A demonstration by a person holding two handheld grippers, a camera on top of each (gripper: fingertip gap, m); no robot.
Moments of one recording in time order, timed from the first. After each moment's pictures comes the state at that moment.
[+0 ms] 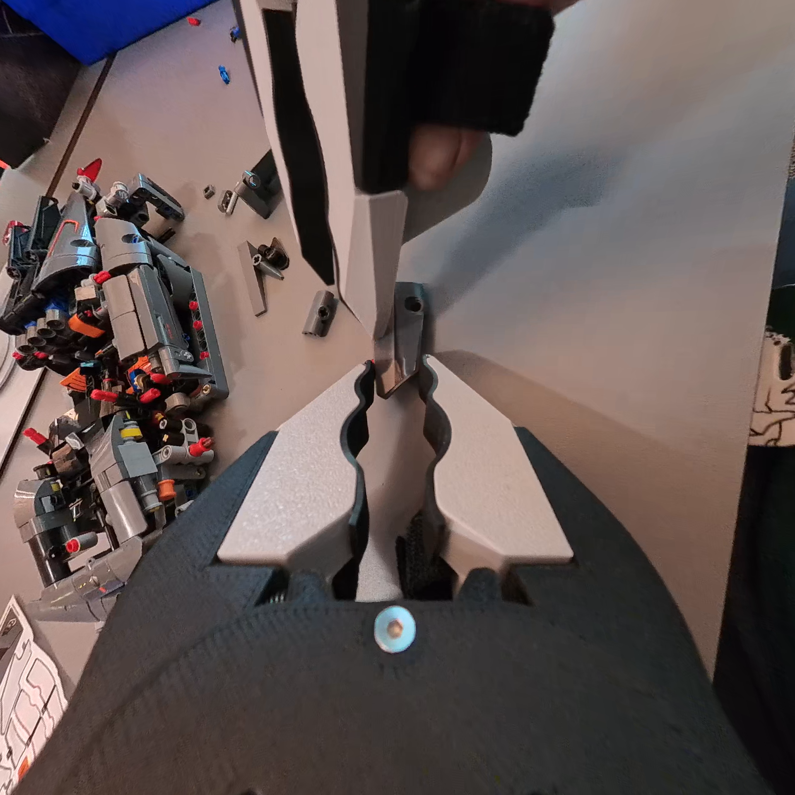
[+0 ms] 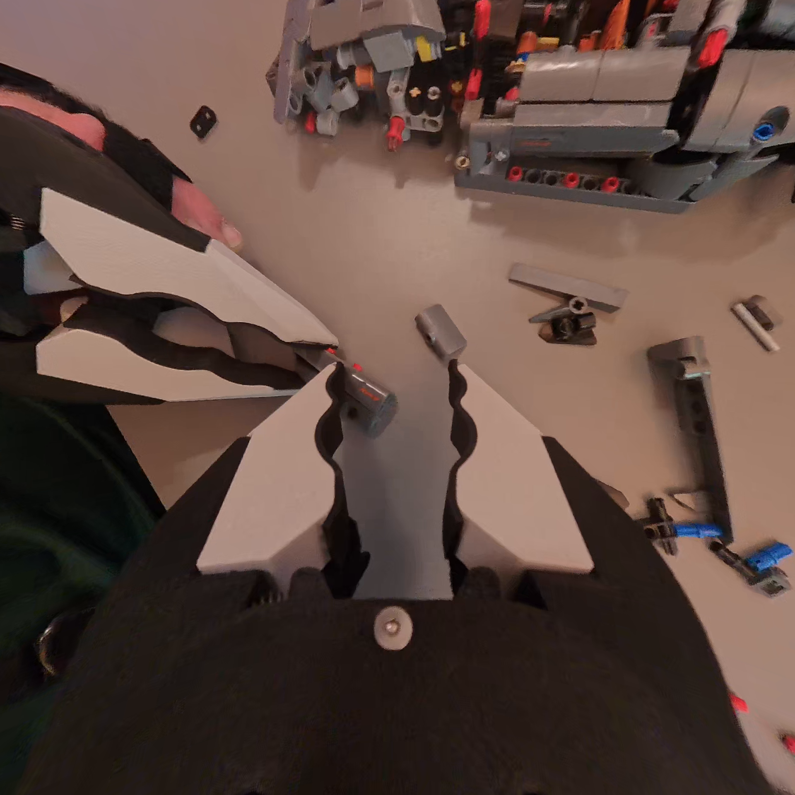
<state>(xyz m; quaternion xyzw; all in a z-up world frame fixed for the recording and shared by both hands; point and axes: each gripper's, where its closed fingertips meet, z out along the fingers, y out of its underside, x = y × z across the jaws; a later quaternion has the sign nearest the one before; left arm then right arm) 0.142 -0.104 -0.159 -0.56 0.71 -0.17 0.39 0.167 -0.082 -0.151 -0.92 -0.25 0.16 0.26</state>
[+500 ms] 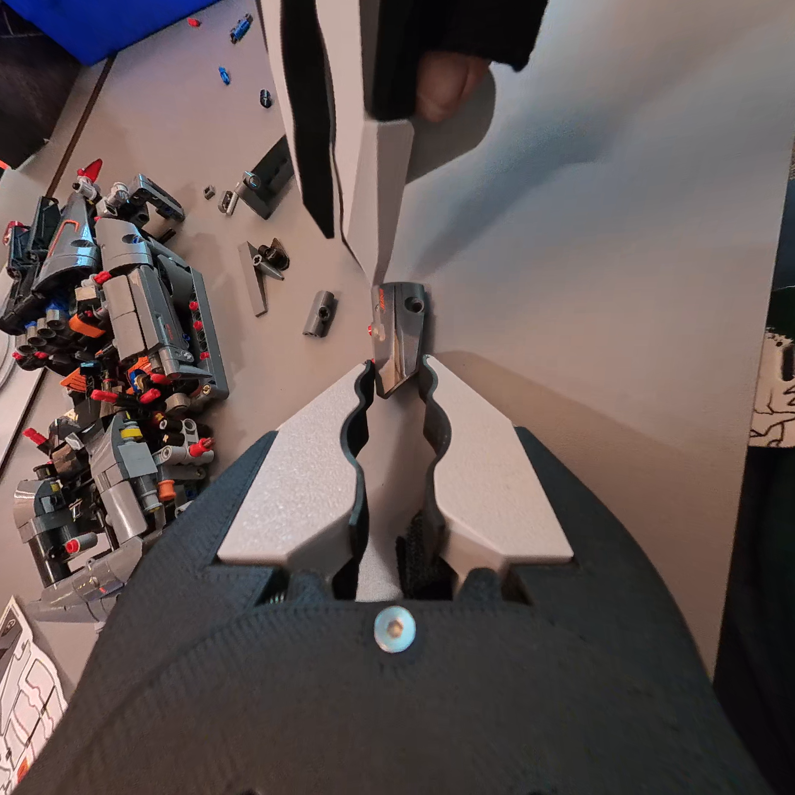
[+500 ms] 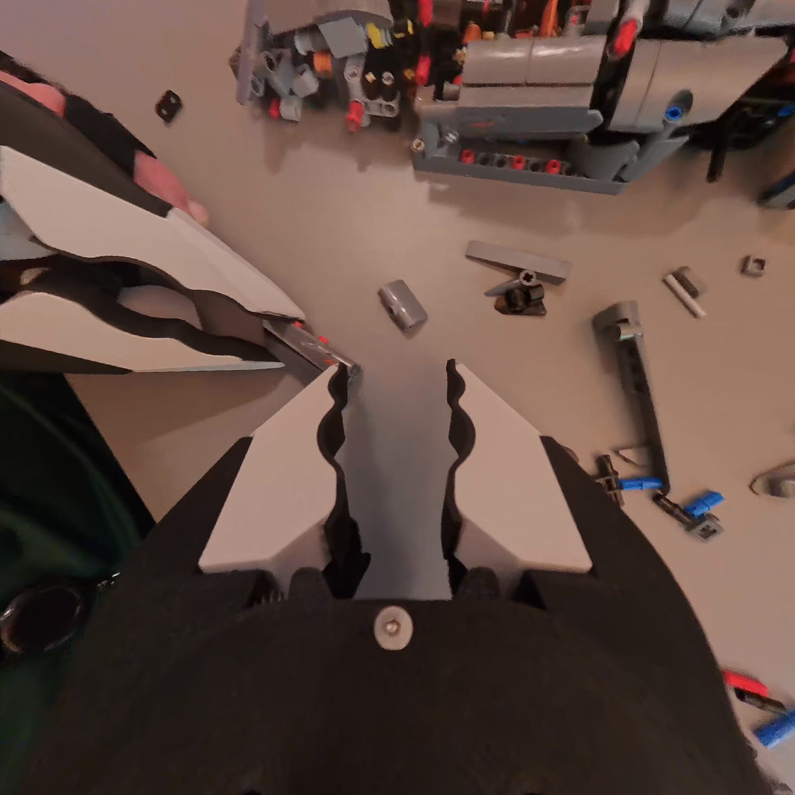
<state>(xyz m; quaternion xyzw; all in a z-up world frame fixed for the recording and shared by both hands) 0.142 -0.104 -0.159 -0.56 0.71 -0.17 0.39 0.190 -0.085 -0.147 -0.92 -0.25 0.14 0.27</state>
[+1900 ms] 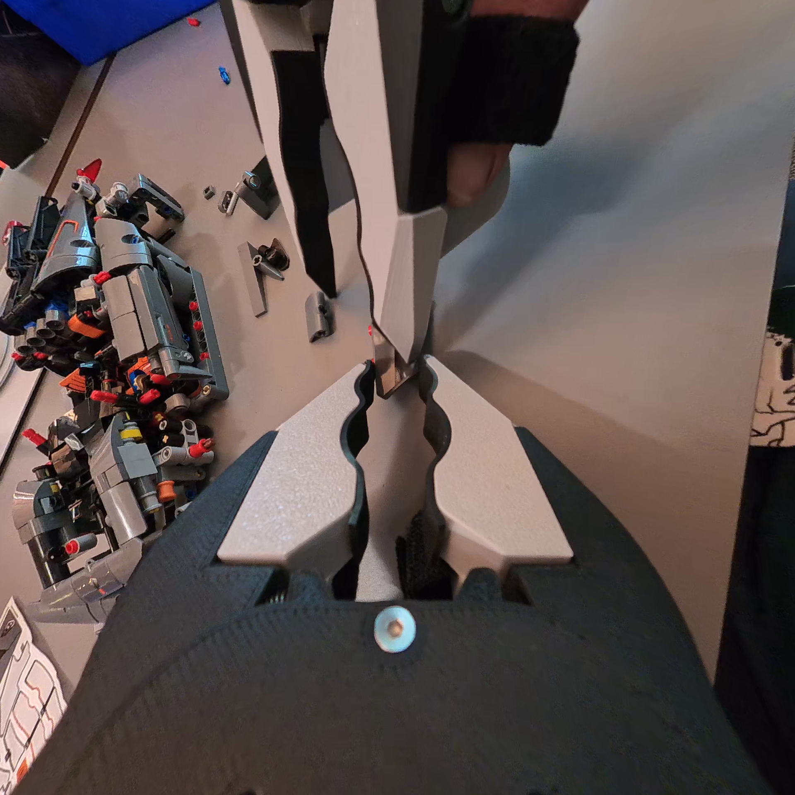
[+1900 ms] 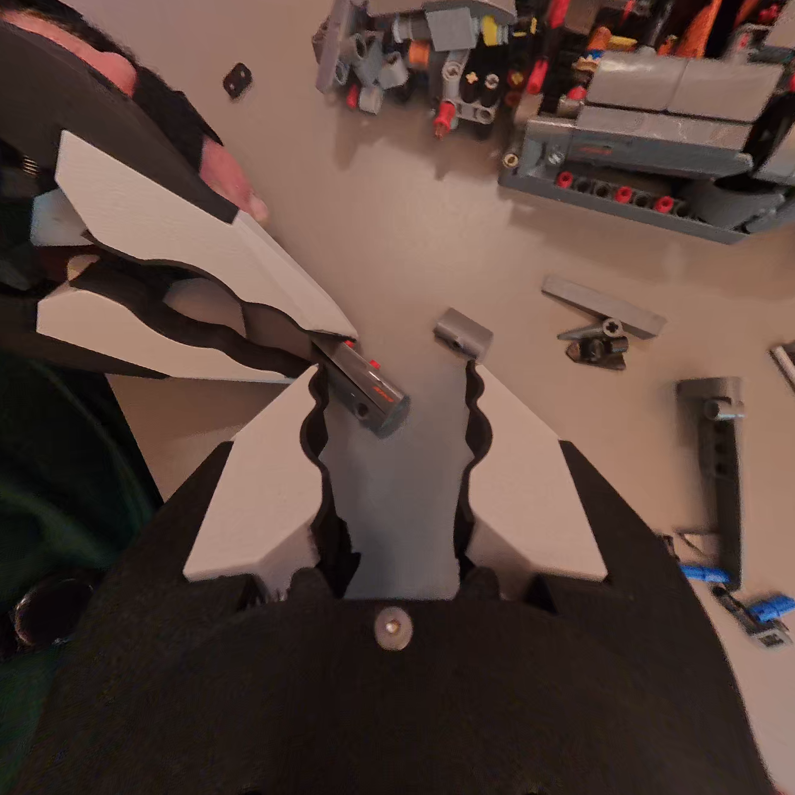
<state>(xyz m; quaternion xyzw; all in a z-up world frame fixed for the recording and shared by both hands) 0.143 -0.104 -0.159 -0.56 0.71 -0.17 0.39 0.159 -0.087 -0.157 -0.90 -0.31 0.17 0.25</state>
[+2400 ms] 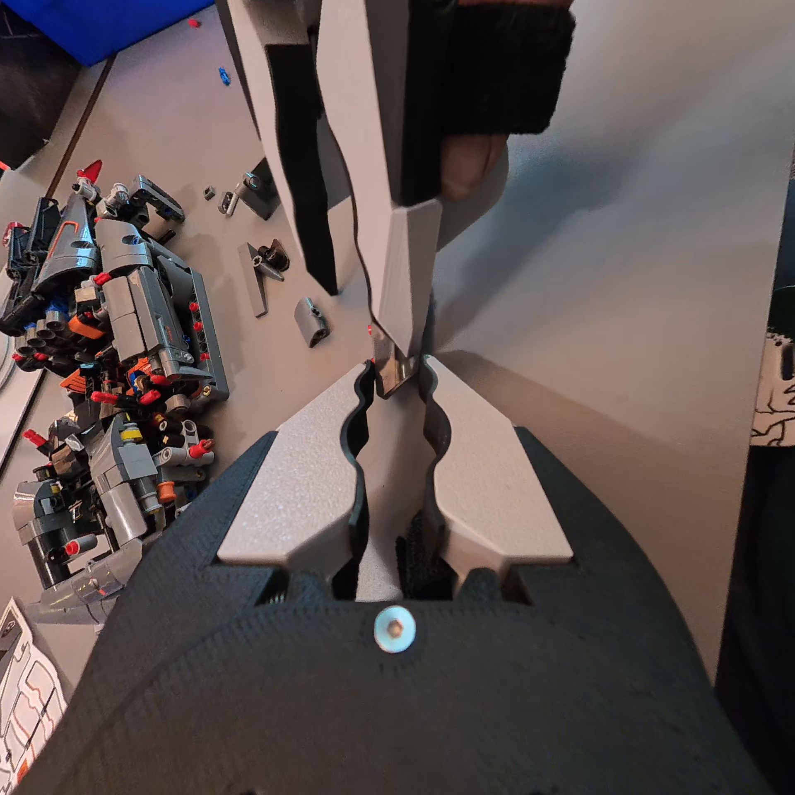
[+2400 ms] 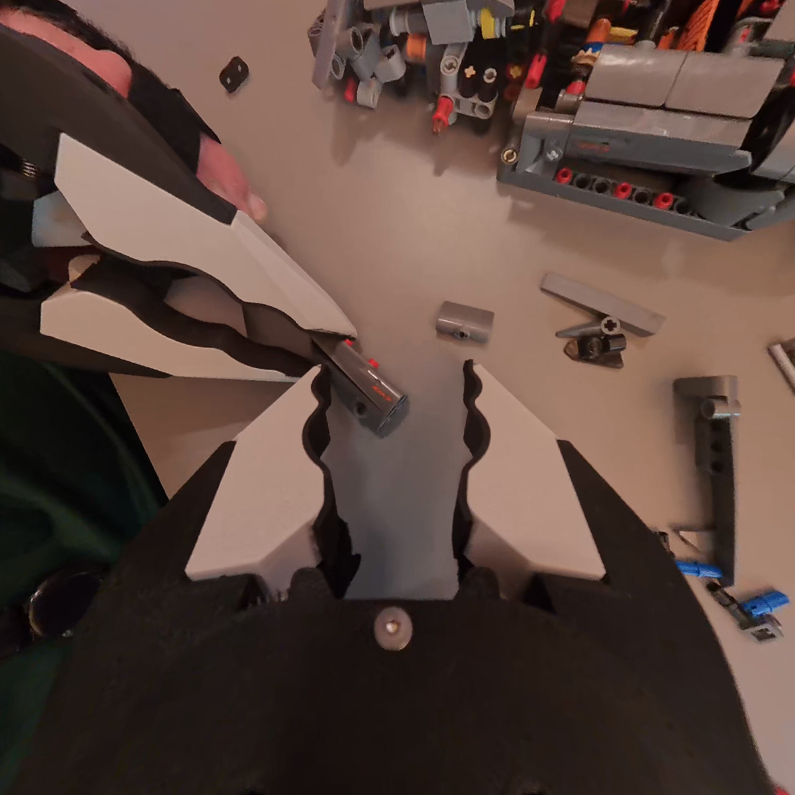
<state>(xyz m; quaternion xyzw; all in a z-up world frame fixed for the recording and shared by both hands) 0.143 -0.104 -0.158 -0.56 0.71 -0.17 0.39 0.160 -0.087 -0.156 -0.91 -0.31 0.17 0.24</state>
